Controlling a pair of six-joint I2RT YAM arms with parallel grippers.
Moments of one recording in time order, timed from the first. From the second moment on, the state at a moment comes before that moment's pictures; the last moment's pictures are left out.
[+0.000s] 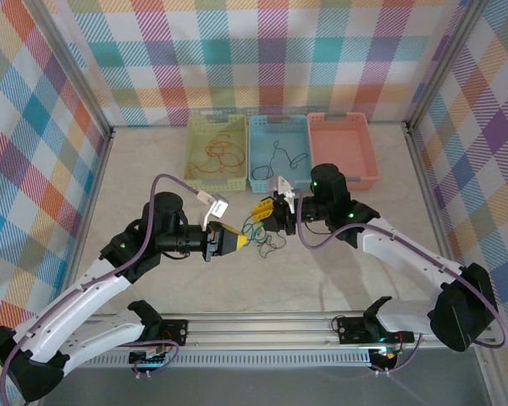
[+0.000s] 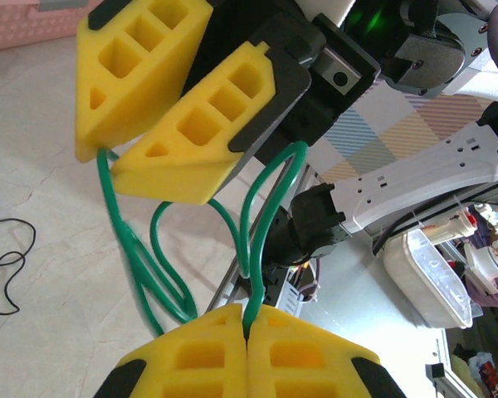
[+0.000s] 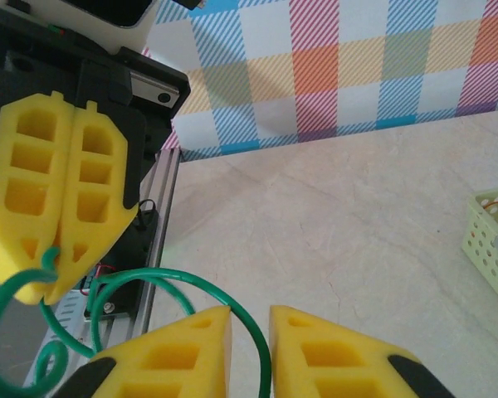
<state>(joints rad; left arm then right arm) -0.71 0.86 0.87 -0.43 0.65 -0.44 0.66 1.25 0.94 -0.05 -0.87 -0.17</state>
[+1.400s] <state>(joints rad) -0.72 0.86 0.85 -0.31 0.68 -0.38 0.66 1.15 1.01 -0.26 -0.78 -0.31</state>
